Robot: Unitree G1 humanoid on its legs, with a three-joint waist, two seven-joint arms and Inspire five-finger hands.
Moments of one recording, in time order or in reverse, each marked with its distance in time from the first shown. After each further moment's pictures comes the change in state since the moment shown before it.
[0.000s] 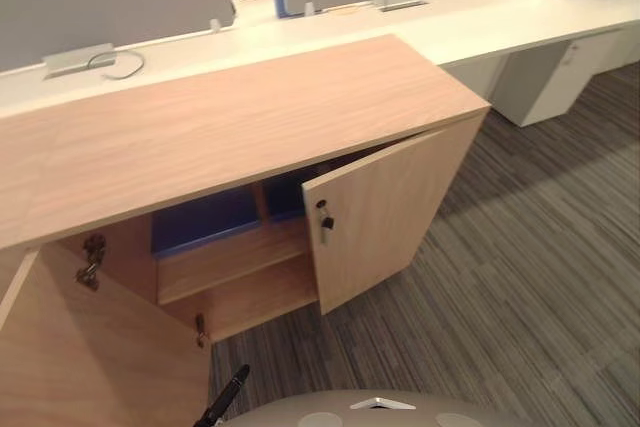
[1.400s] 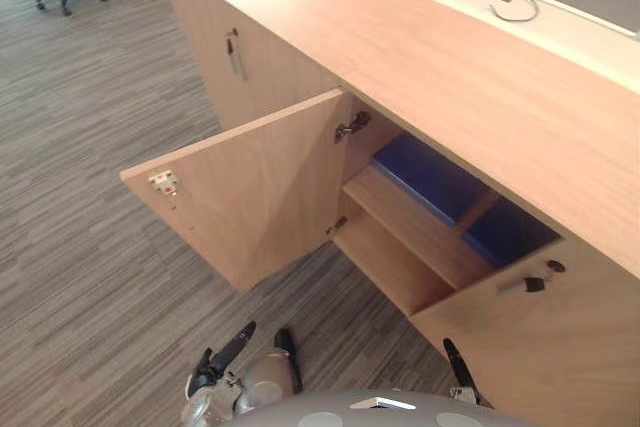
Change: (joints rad) left arm -0.074 0.020 -0.139 -0.084 -0.080 -0.065 0.017; right arm -0.067 0.030 -0.235 0.001 -0.033 0.011 0.169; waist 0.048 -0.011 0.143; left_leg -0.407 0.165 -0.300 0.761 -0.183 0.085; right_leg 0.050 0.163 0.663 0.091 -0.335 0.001
